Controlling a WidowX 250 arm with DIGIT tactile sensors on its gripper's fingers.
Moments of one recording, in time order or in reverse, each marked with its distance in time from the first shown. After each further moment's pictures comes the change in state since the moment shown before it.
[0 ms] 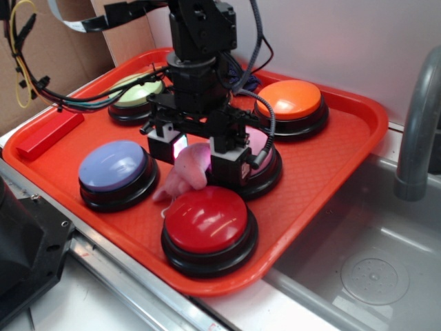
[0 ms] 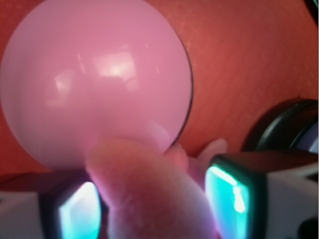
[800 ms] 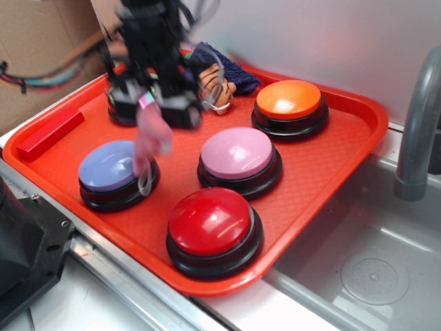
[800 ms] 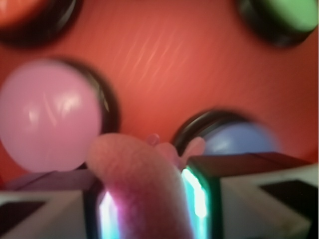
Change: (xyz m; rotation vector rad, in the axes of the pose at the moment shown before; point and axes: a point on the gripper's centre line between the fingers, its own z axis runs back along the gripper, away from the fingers) arm 0.014 0.063 0.058 -0.036 -0.042 0.076
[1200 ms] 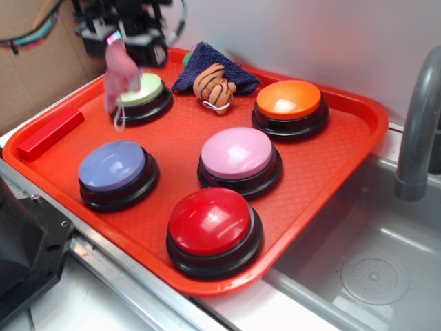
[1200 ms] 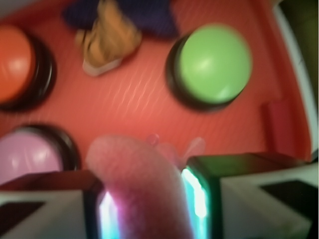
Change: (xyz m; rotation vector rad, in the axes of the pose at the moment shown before) arm 0.037 0.039 0.034 0.044 -0.113 -0.028
